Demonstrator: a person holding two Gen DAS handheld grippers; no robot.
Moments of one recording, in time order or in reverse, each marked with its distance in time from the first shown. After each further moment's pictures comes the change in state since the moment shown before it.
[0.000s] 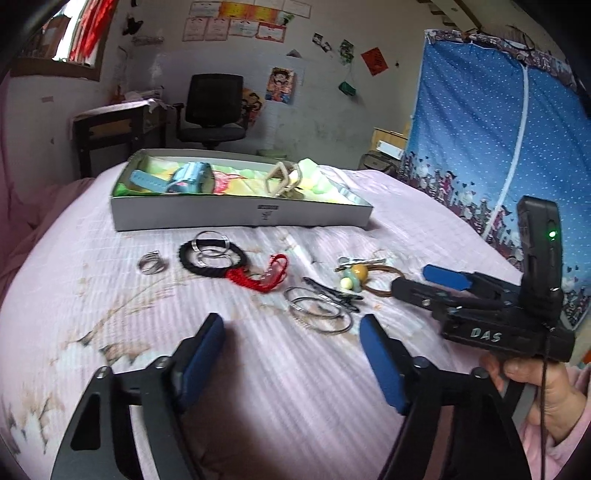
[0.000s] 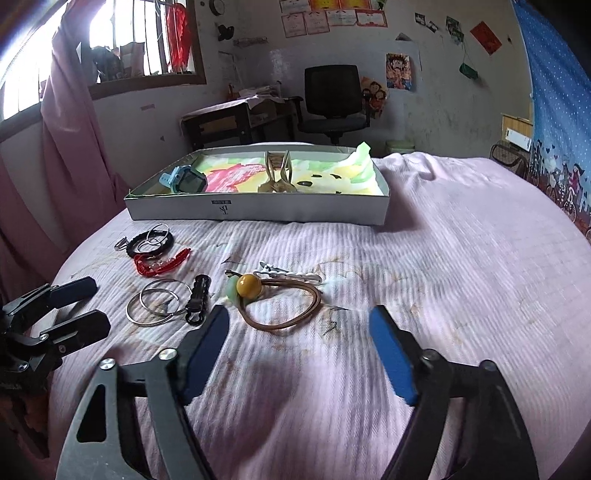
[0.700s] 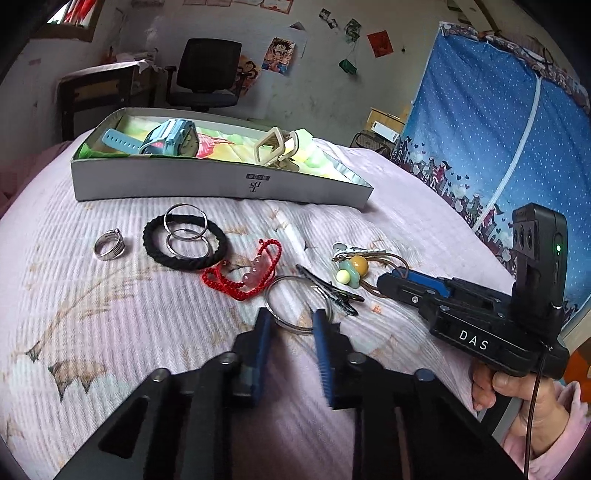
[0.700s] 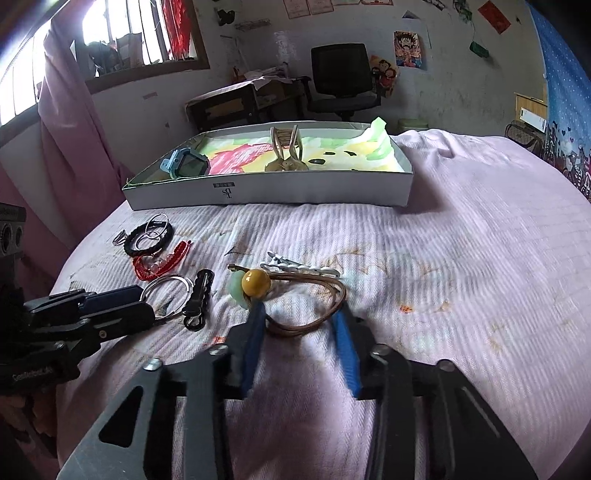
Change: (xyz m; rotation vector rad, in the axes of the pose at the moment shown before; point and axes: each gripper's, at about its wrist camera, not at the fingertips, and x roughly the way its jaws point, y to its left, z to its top) left arm 0.034 0.012 0.004 -0.079 0.115 -0.073; right arm 0.028 0.004 0.004 0.020 0.074 0.057
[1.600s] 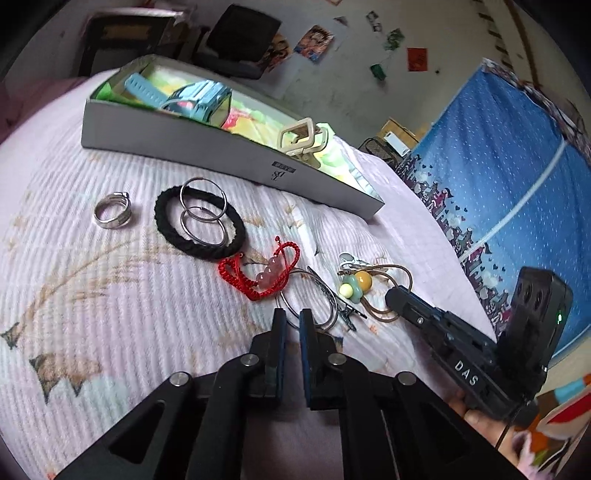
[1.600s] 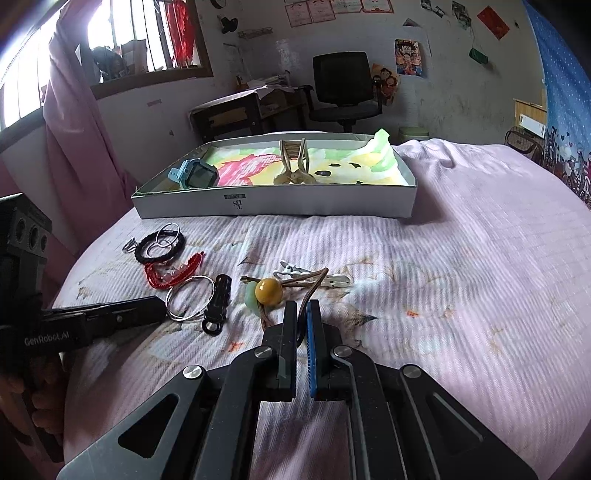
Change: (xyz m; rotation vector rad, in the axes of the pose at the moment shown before) left arm 0.011 0.027 0.010 -0.232 0.083 -0.098; right arm -0.009 0.004 0.004 0.007 -0.037 0.017
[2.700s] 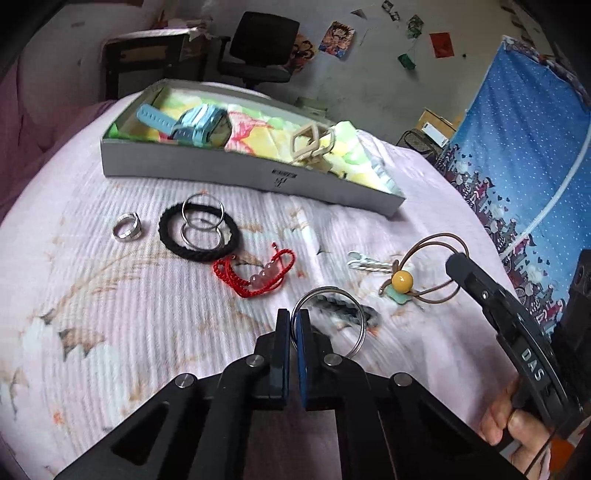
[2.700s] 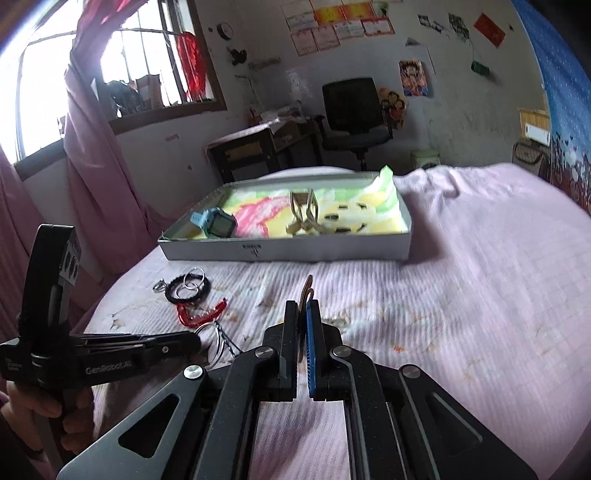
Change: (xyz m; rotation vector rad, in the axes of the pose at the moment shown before) left arm -0.006 -0.047 0.001 0.054 -0.017 0.230; right arm -0.035 -0.010 0.018 0.001 -0.137 0.075
